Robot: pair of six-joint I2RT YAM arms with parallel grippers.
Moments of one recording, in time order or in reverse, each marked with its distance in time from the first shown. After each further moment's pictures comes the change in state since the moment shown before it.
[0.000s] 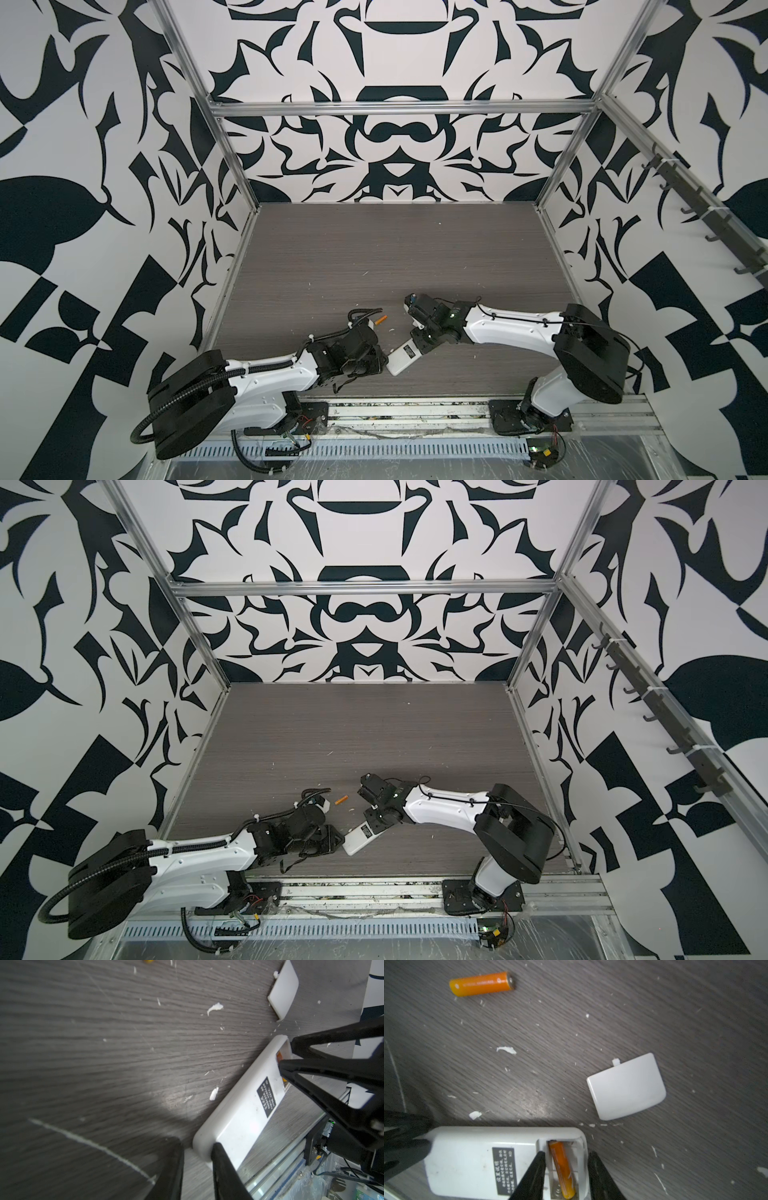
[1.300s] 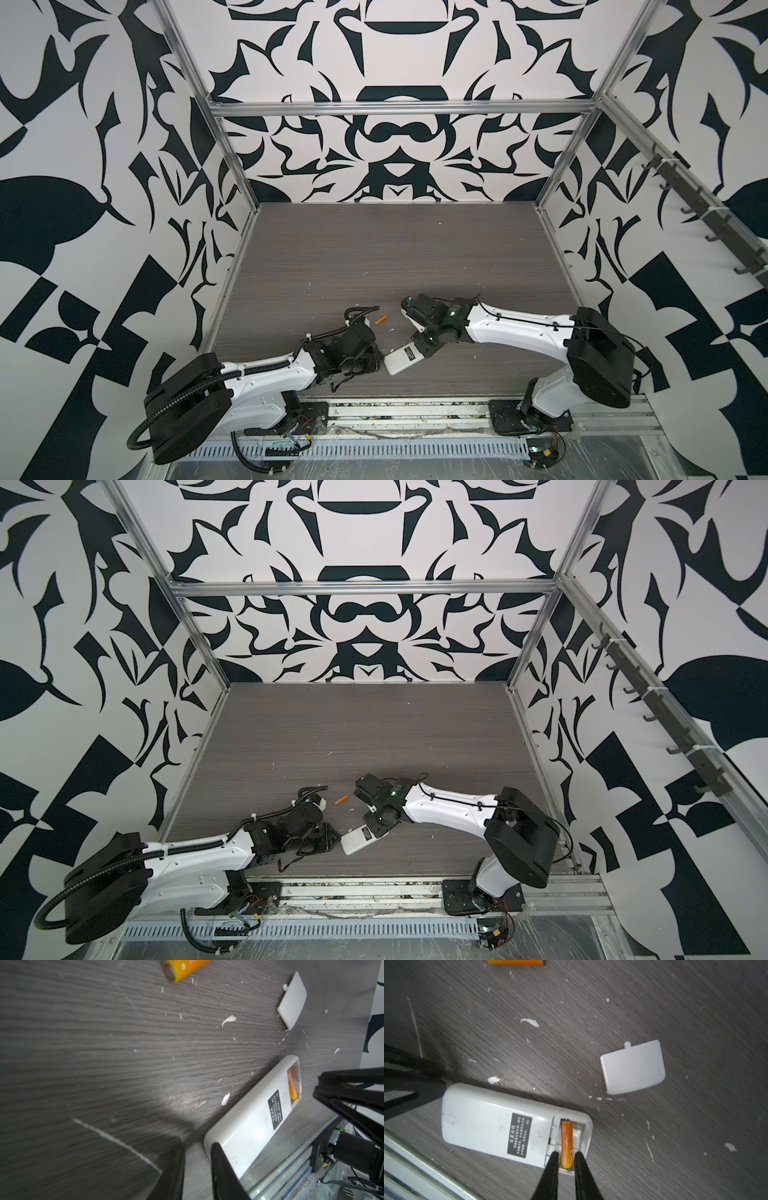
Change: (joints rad) left arm 0.032 -0.024 0.001 -0.047 -0.011 0.020; right arm 0.025 -0.013 0.087 -0.176 0.011 -0.094
